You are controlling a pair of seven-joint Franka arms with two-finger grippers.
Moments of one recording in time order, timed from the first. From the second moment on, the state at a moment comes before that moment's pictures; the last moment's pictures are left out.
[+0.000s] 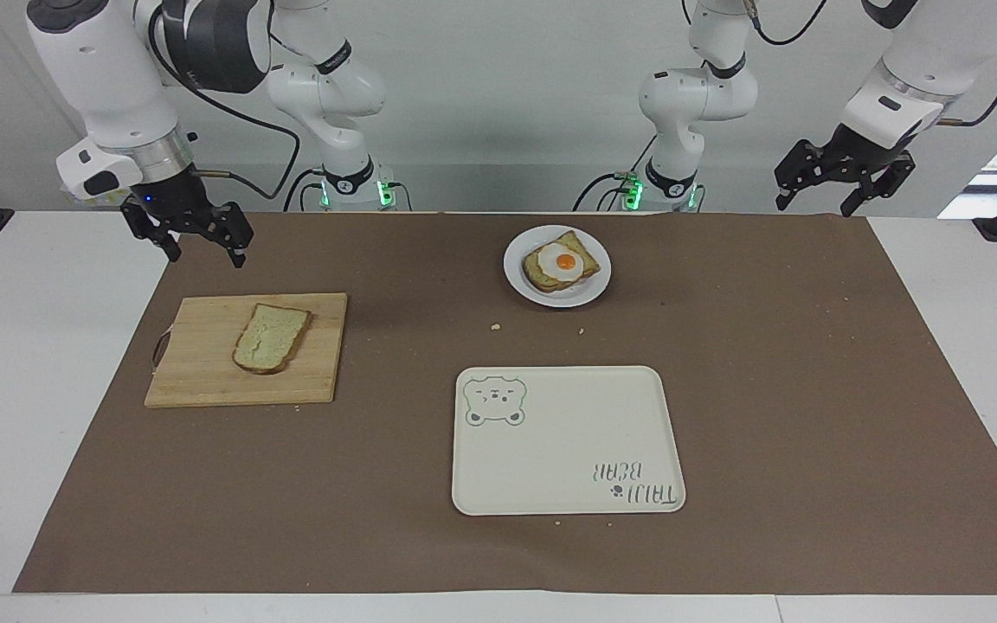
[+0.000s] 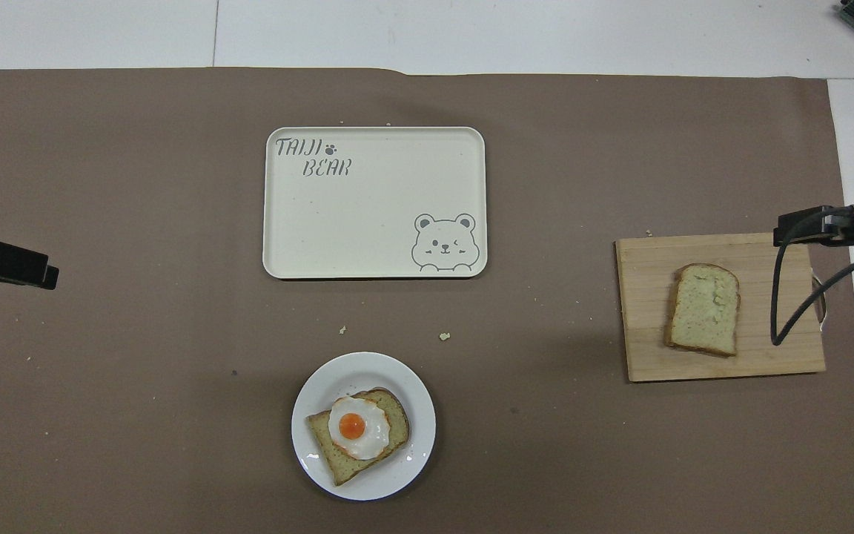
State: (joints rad) left arm -0.03 -0.05 -0.02 -1.53 -0.06 1.44 0.09; right arm -0.06 -0.03 -0.01 -1.73 -0.04 1.75 0.04
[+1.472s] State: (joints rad) left arm -0.03 -0.05 -0.02 -1.53 -0.06 1.44 0.09; right arm -0.27 0.02 -0.02 -2.29 0.14 2.32 -0.11
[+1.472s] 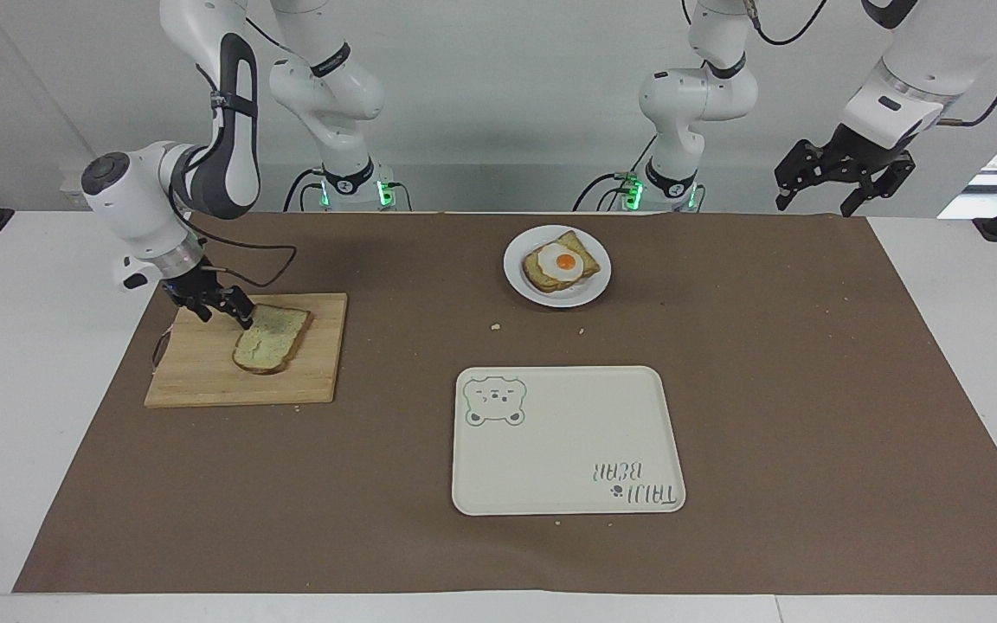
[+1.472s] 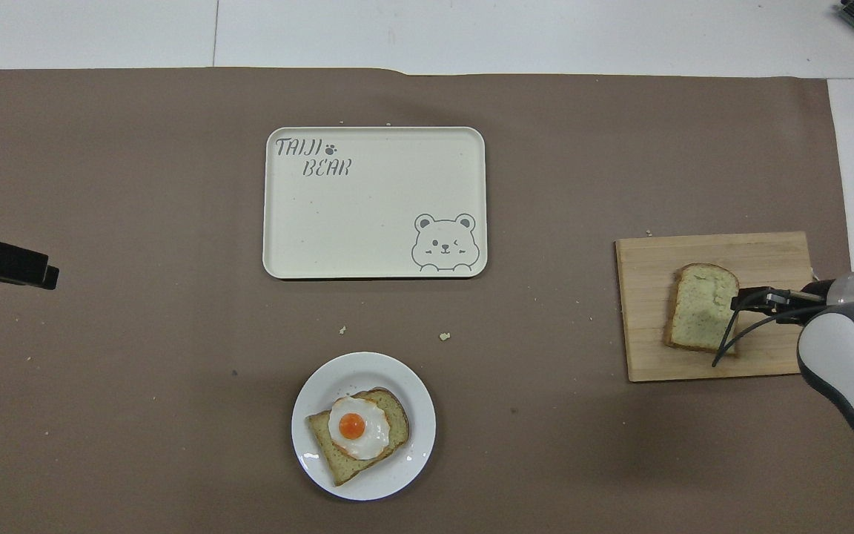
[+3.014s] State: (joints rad) left arm -0.03 -0.05 -0.02 -1.53 -0.06 1.44 0.09; right arm -0.20 0.02 0.00 -2.19 0.24 2.15 -0.11
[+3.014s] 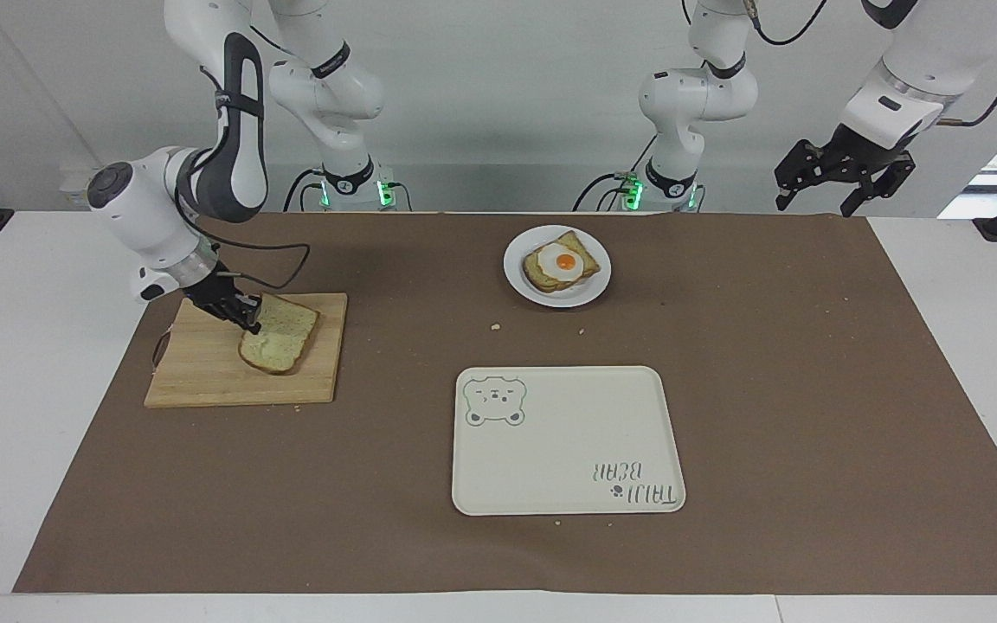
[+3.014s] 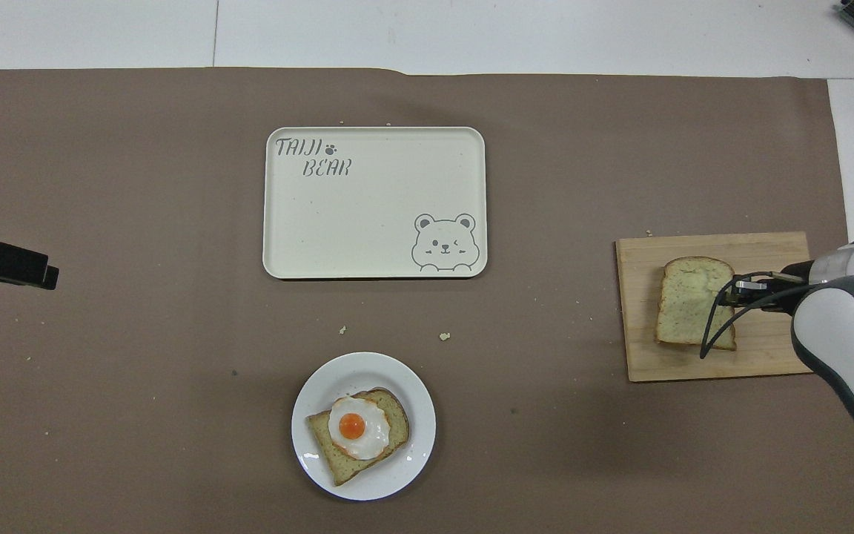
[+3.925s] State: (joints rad) left arm -0.03 -0.05 -0.02 -1.53 -0.06 1.44 0.09; right arm 0.37 -0.03 0.02 -2.26 0.74 2.22 0.06
